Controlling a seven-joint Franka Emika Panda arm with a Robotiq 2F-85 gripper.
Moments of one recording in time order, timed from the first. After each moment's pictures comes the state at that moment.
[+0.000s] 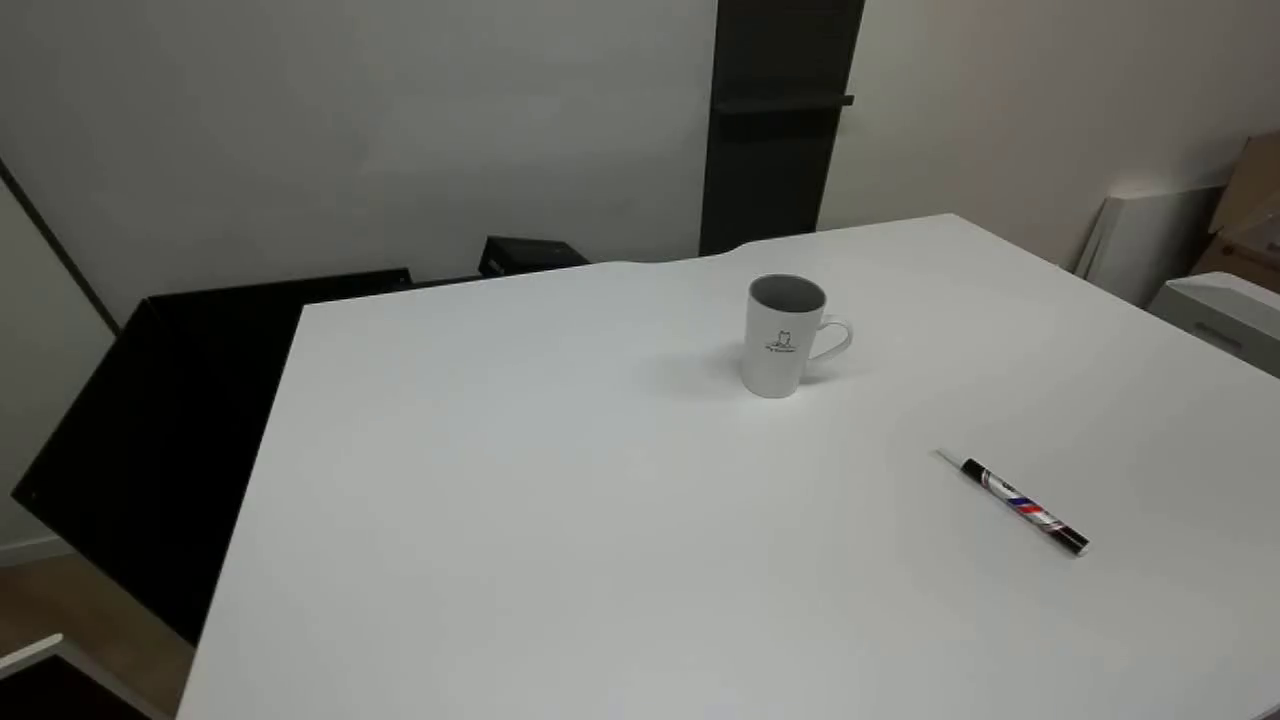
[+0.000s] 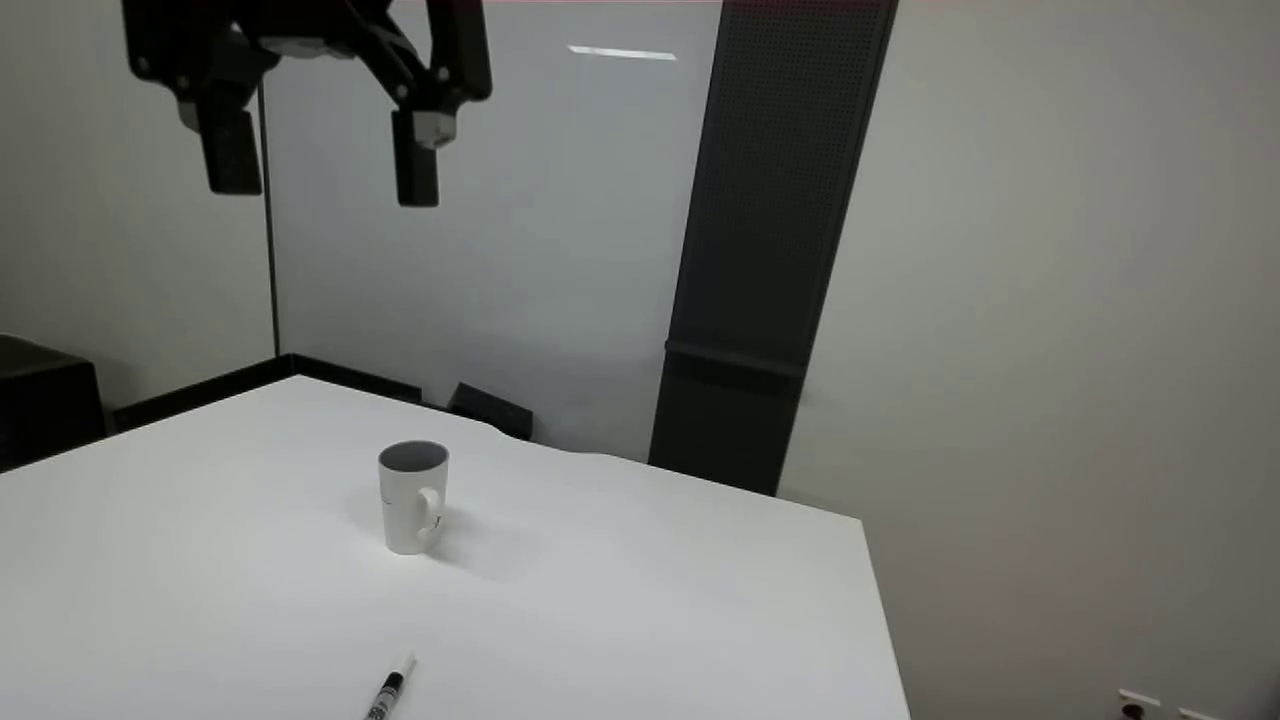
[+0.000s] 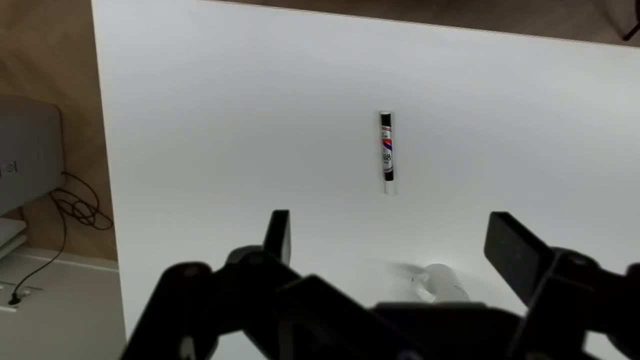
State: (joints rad) arm -0.10 -0.57 -0.15 -2.33 -0.16 1.81 -0.24
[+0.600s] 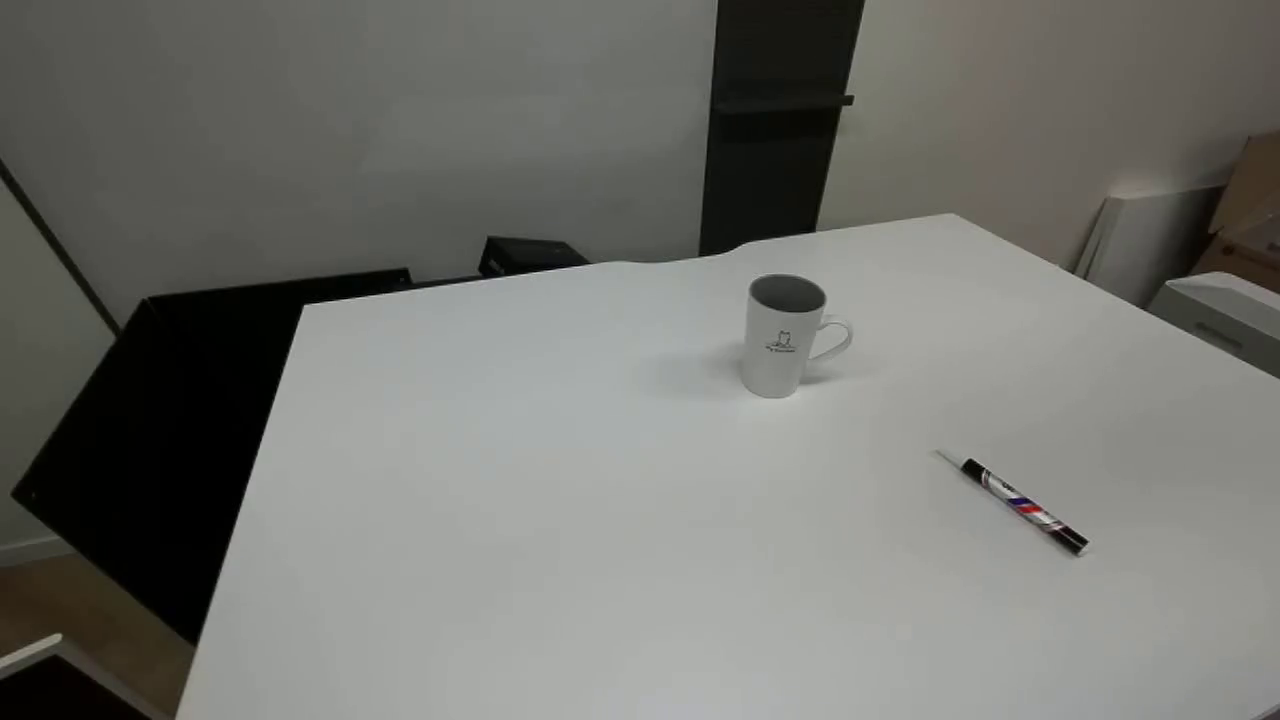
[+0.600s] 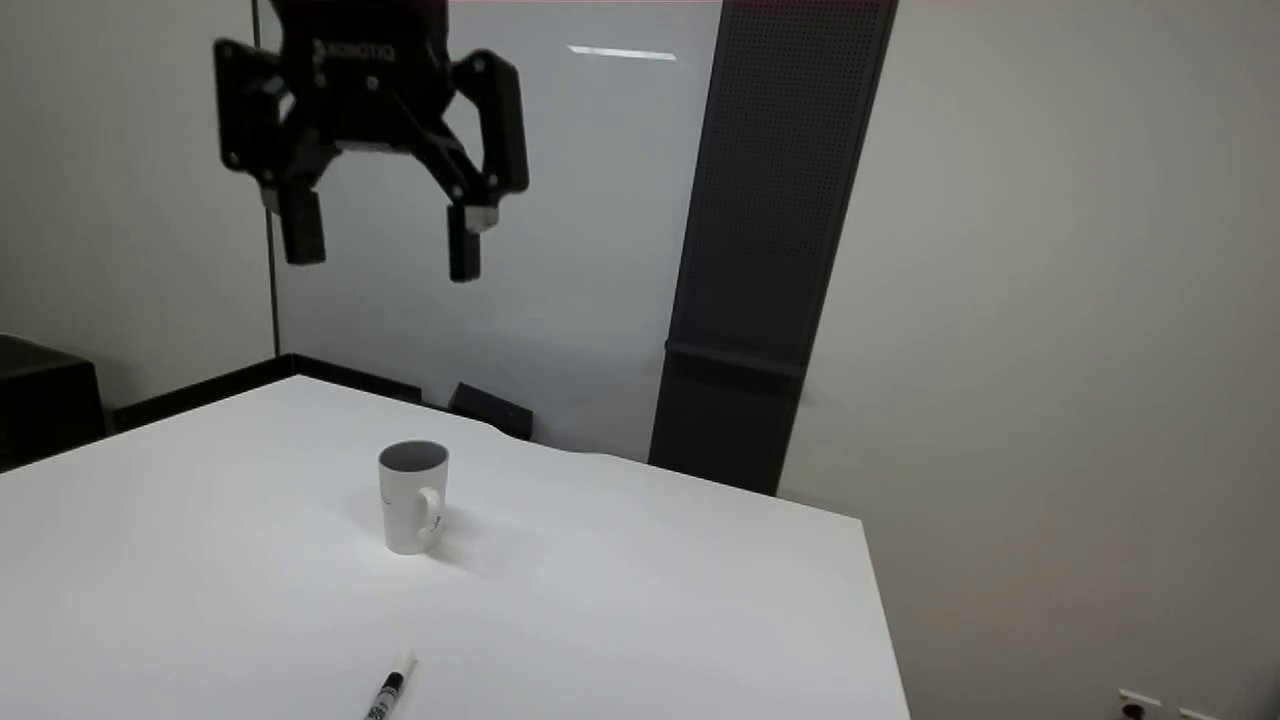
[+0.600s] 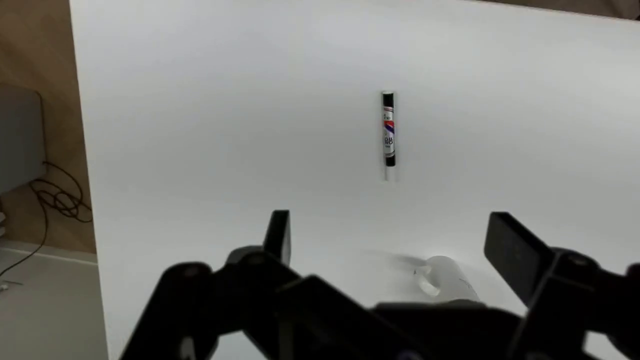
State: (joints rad) arm -0.09 -0.45 -0.17 -2.33 -0.13 1.94 -0.27
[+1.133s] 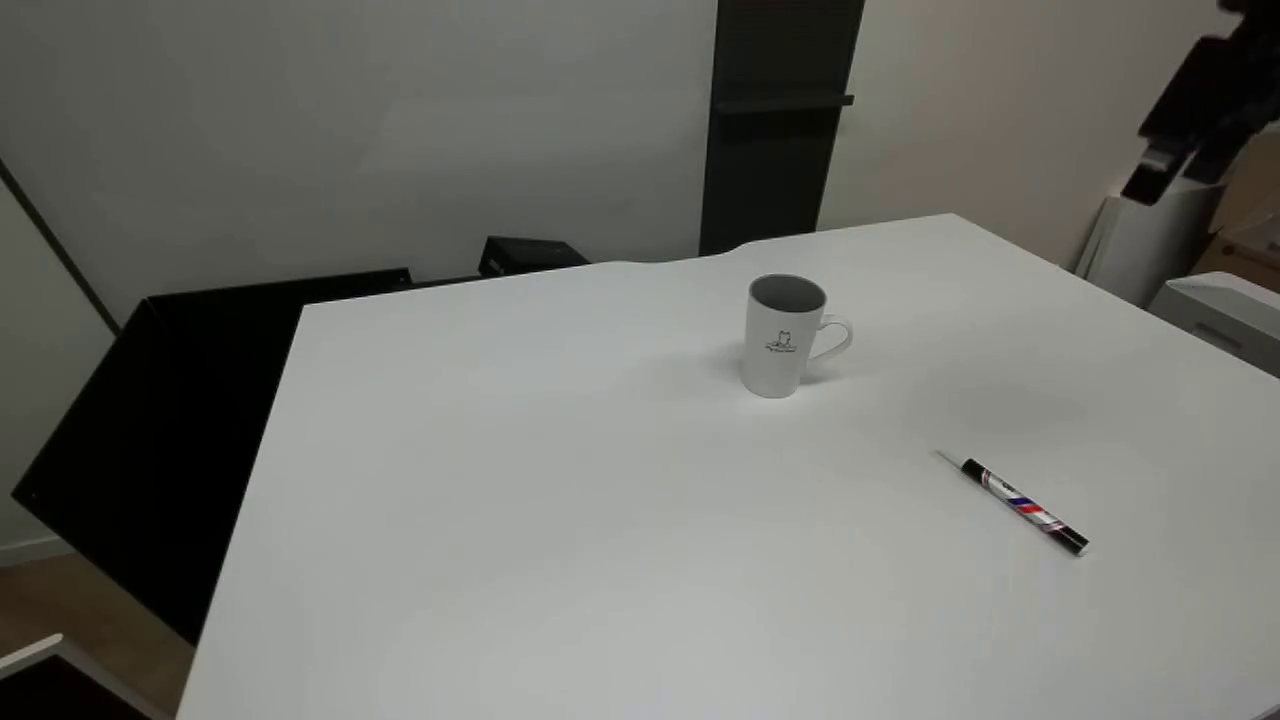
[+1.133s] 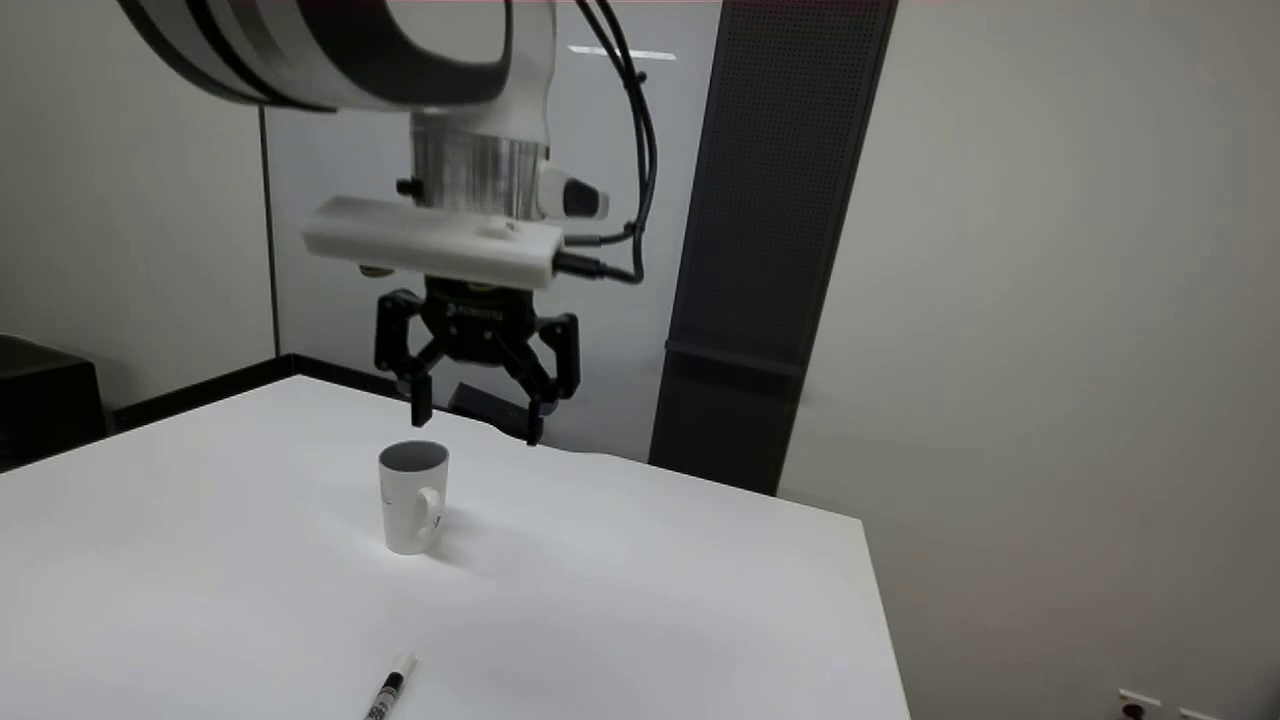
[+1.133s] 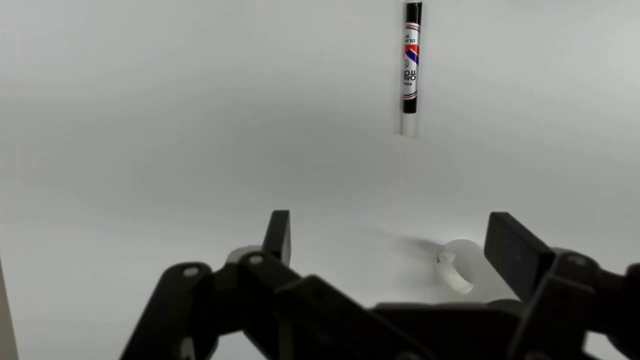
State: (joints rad) arm -0.08 -0.02 -0.18 -2.27 0.01 2.32 -0.39
